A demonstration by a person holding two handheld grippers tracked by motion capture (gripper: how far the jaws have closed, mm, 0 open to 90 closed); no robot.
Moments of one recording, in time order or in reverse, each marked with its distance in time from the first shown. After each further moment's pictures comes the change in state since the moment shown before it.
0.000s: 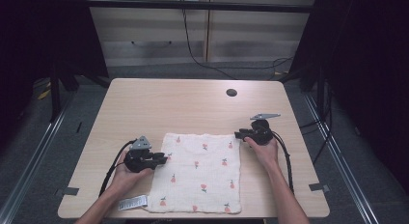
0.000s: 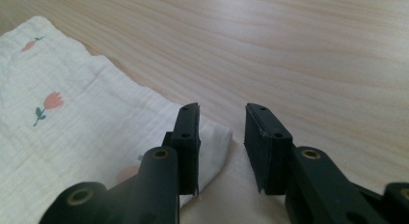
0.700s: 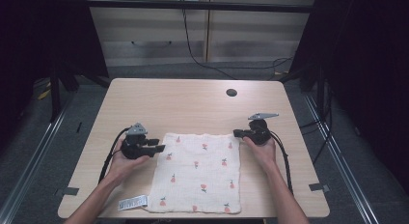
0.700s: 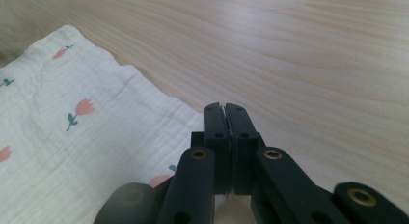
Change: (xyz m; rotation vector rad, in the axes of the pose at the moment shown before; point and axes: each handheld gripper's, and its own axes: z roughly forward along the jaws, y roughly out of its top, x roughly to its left) left arm 0.031 0.034 -0.009 -0.035 0.052 -0.072; right arm 0.013 0.005 -0.003 -0.020 0.037 -0.013
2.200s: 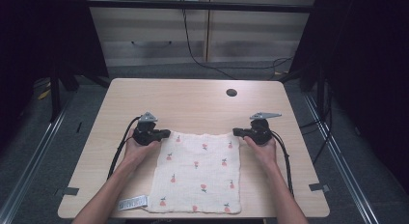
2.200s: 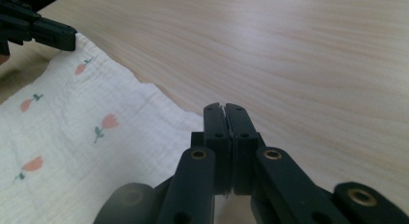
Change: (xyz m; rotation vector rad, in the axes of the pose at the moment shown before) left arm 0.017 0.020 0.042 -0.024 0.021 -0.008; right arm 0.006 0.004 -0.010 -0.059 0.033 0.001
